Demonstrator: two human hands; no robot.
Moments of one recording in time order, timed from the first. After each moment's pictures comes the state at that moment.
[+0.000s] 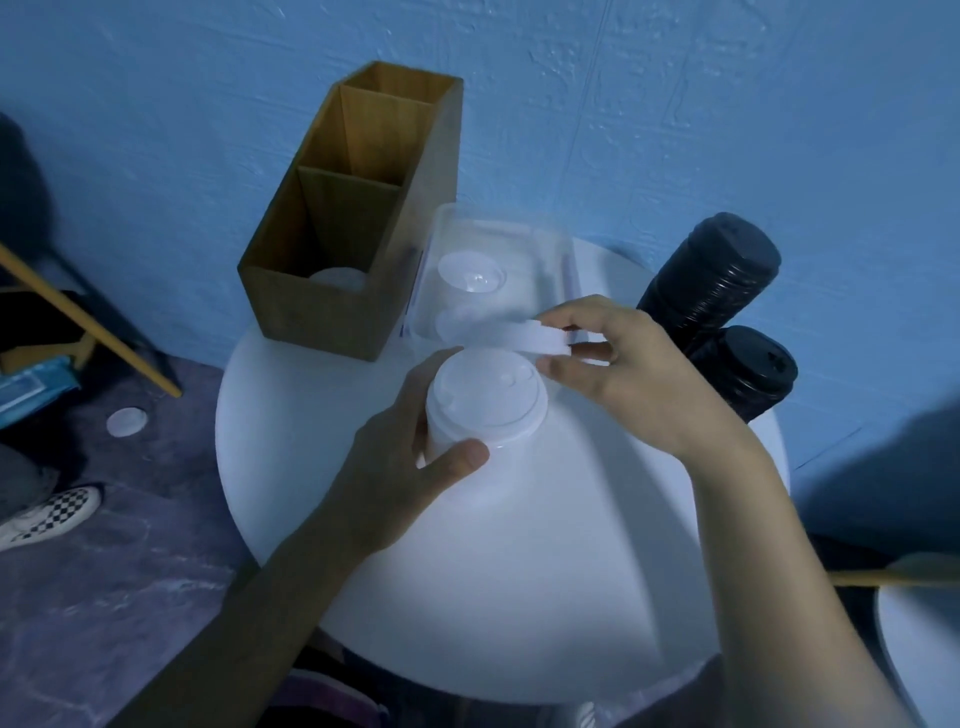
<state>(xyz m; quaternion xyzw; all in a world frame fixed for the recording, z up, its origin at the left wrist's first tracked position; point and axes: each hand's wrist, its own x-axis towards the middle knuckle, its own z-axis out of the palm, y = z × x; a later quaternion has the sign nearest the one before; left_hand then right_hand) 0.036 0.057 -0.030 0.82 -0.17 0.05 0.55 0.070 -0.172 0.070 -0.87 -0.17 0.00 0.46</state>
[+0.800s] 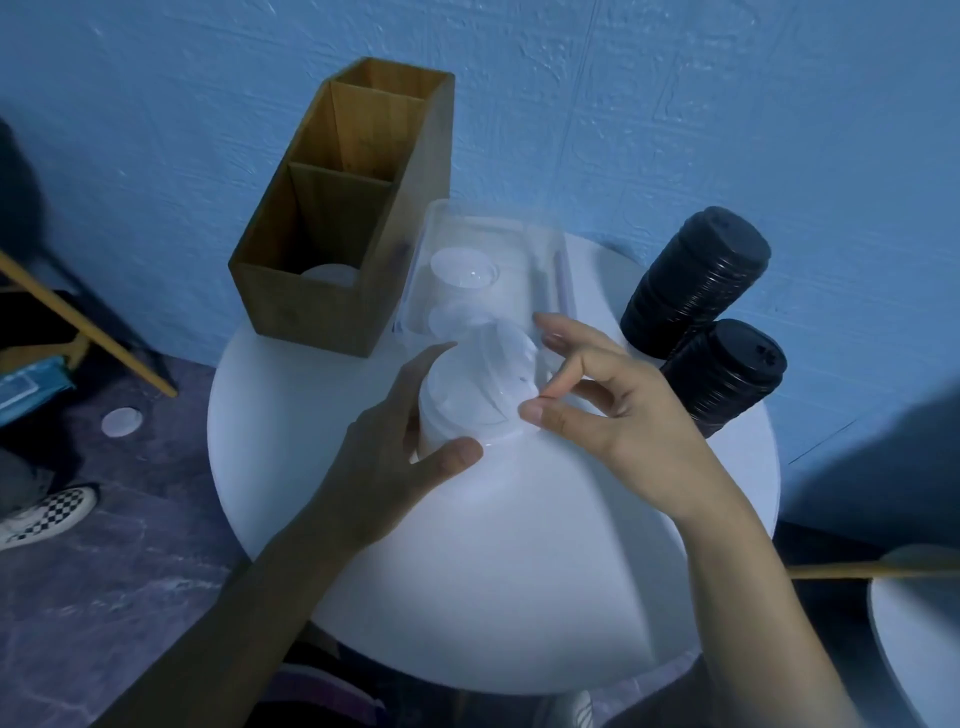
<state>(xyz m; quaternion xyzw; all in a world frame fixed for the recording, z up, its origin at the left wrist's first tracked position) 0.035 0.055 -0.028 0.81 -0.19 0.07 0.55 0.026 -0.172 0.052 -0.79 -0.16 0.01 0.59</state>
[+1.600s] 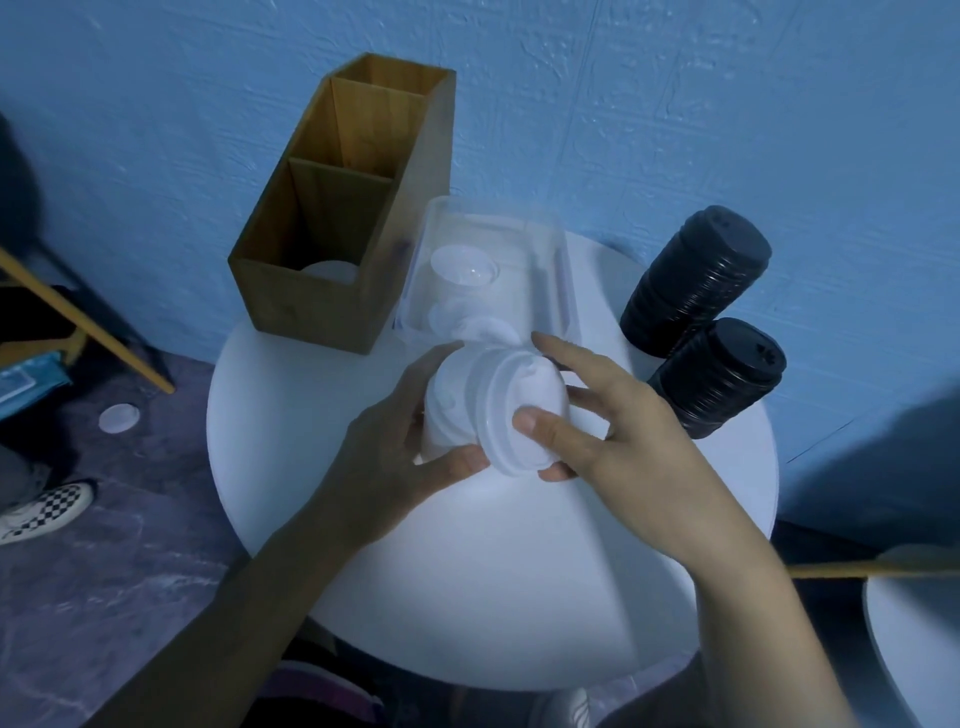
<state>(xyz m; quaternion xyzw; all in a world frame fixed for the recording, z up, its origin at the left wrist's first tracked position) 0.037 0.055 -0.035 0.84 -0.23 0.16 0.47 0.002 -0.161 0.057 -0.82 -0.08 0.03 0.56</state>
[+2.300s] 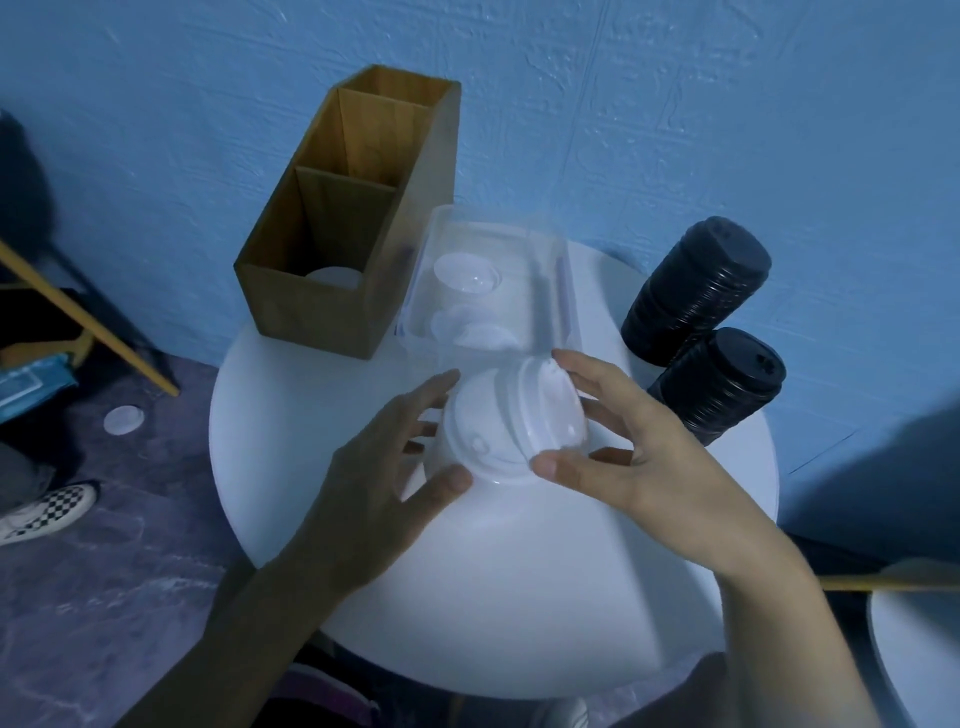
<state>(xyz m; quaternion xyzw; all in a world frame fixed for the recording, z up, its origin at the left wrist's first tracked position) 0.005 0.056 -0.020 0.83 -0.18 0.11 0.51 -0.003 -0.181 0.064 -0.84 -0.10 0.09 0.53</state>
